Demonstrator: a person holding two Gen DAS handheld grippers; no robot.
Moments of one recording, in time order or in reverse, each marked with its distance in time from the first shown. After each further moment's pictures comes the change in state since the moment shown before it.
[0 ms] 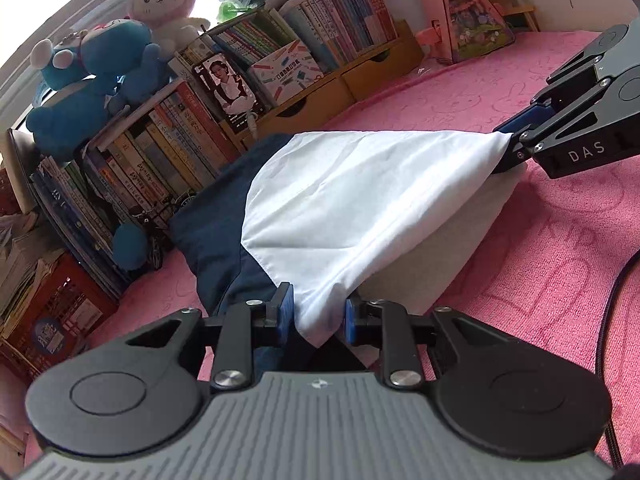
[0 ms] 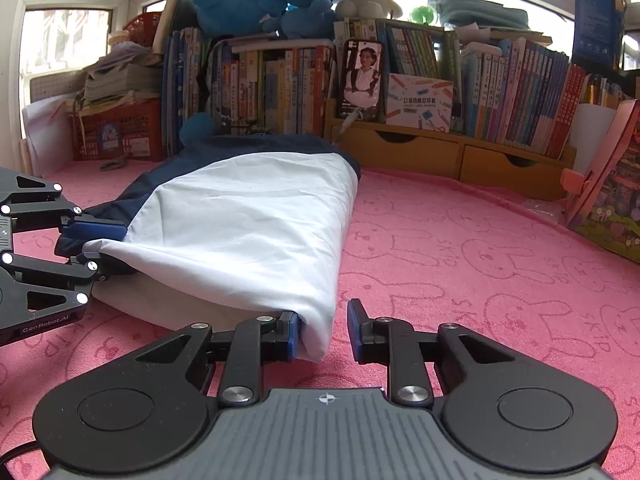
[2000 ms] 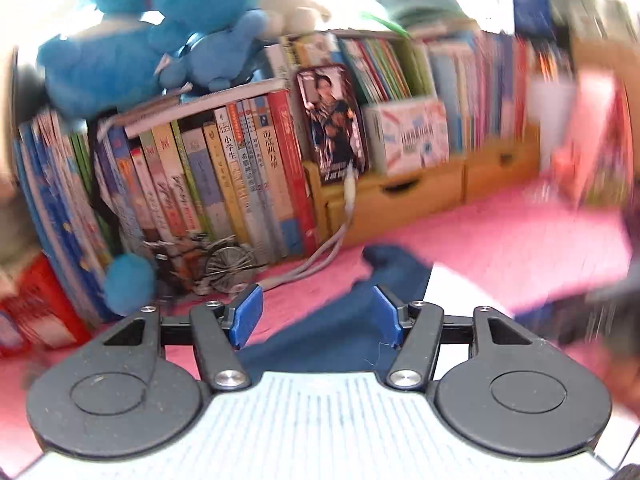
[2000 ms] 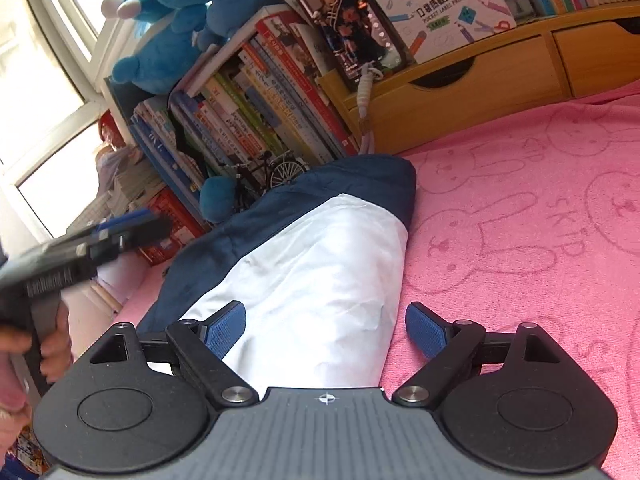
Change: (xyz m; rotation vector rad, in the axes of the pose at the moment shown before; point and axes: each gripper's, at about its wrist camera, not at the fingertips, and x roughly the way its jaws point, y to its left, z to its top) left arm 0.123 0.110 0.086 -0.252 0.019 0.053; right arm 0.194 -0.104 0.087 0.428 0.139 0.504
